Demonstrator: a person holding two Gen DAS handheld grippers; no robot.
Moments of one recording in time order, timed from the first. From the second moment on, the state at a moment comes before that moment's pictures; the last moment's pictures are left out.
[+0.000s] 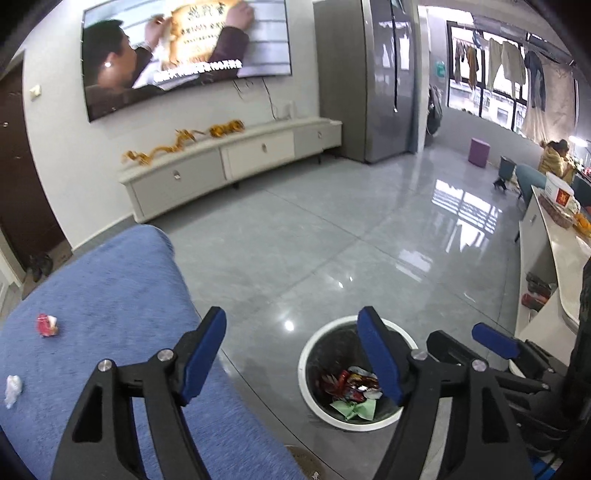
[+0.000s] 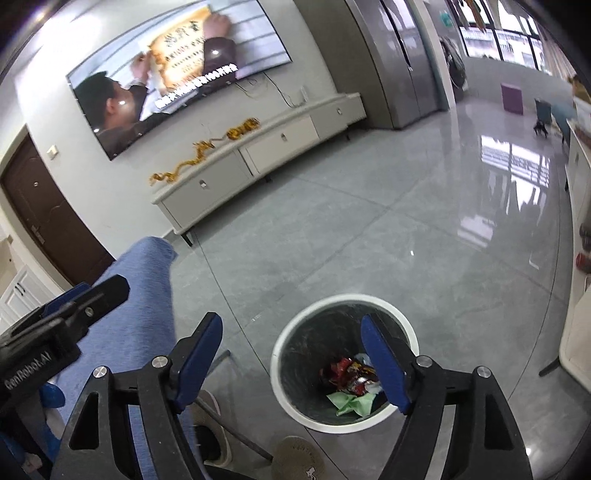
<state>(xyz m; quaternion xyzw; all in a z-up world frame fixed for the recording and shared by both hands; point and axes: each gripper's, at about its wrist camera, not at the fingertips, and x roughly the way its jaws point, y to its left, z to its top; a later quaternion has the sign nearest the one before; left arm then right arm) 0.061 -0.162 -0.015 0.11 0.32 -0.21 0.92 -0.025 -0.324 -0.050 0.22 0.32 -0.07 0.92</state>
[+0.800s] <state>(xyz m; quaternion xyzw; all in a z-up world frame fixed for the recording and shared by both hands) -0.021 -0.010 0.059 0.04 0.20 -0.10 0.97 -0.068 -0.223 0.035 0.13 0.24 0.00 0.96</state>
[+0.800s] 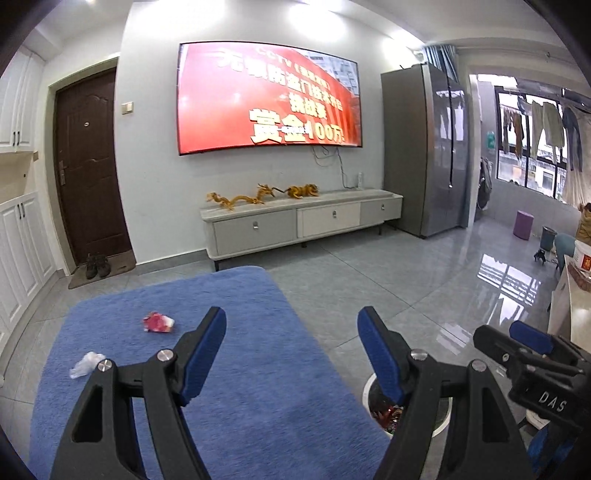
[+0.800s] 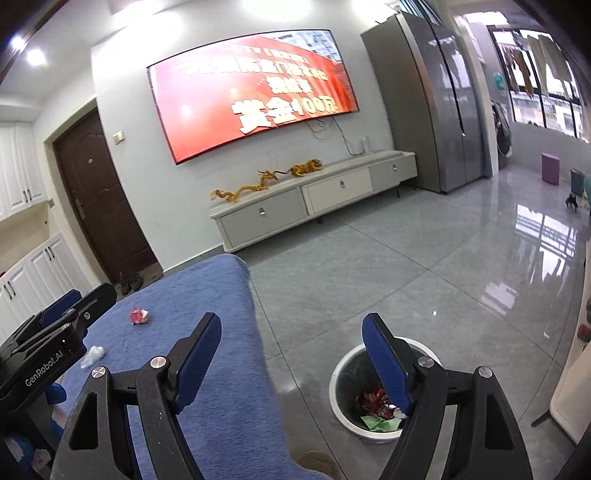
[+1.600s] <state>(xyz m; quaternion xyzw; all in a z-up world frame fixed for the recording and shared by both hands) -0.009 0.153 0.057 -0.06 0.21 0.01 0.98 -0.043 -0.114 0.078 0.04 0.23 0.05 0.97</state>
